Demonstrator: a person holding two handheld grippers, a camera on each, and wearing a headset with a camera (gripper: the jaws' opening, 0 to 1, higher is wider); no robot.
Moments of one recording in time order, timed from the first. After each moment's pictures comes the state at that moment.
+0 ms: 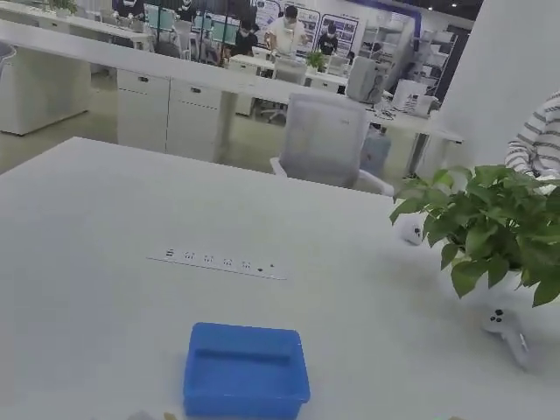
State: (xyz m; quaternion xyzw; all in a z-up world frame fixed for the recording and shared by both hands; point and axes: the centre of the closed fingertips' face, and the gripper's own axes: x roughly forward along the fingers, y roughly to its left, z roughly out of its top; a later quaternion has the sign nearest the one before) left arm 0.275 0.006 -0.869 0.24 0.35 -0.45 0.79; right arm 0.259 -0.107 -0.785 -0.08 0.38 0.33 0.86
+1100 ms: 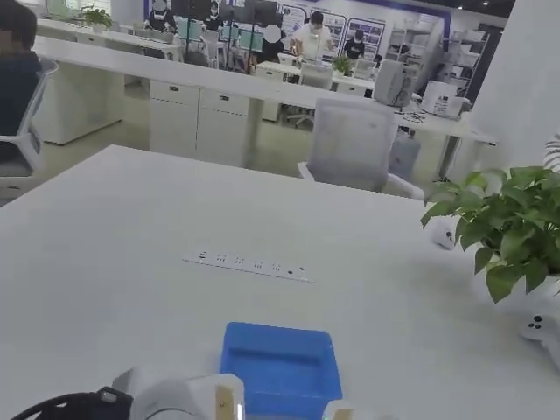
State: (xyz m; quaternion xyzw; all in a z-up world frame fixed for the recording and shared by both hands) left arm 0.239 -0.024 -0.773 0.29 0.25 -0.54 0.75; right arm 0.243 -0.012 -0.818 -0.26 0.32 0.54 0.73
